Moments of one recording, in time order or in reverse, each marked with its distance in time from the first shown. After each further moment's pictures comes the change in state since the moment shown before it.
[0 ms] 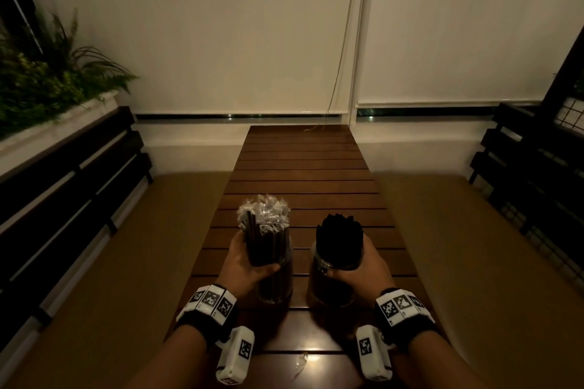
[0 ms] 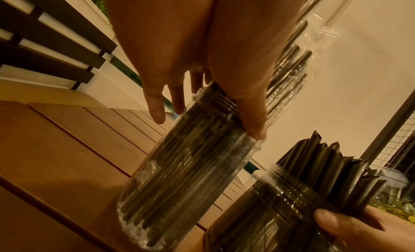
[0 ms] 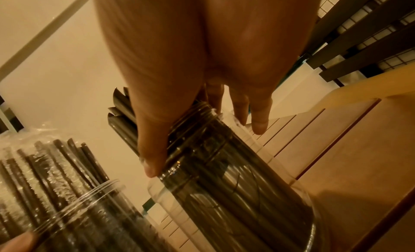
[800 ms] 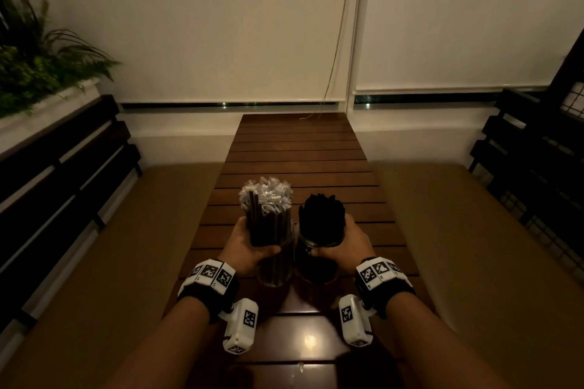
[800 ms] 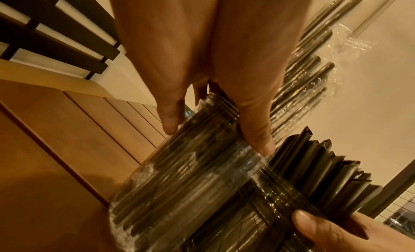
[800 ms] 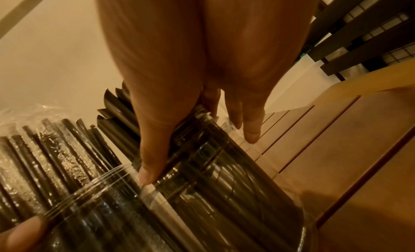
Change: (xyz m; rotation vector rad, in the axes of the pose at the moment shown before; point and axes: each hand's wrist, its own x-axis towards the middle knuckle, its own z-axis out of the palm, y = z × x) left_hand 0.066 -0.008 0.014 -0.062 -0.103 -0.083; right_hand 0.068 -0.005 0.015 -0.112 -0.063 0.091
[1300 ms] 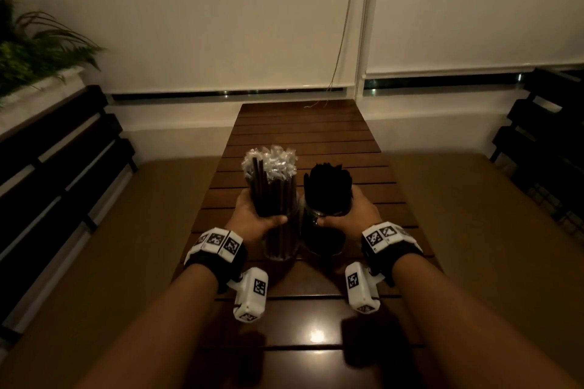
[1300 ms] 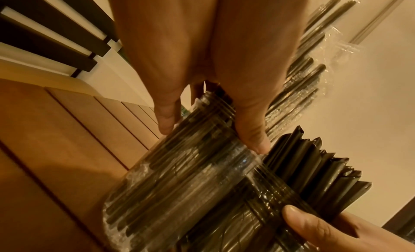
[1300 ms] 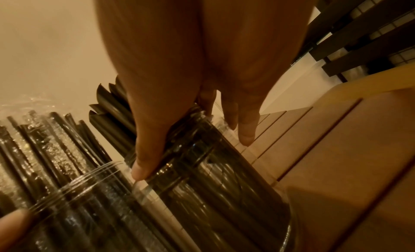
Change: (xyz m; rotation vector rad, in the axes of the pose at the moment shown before) left_hand 0.116 -0.011 -0.007 -0.003 0.024 -0.023; right_hand 0.113 -0.004 0.003 0.019 0.008 0.005
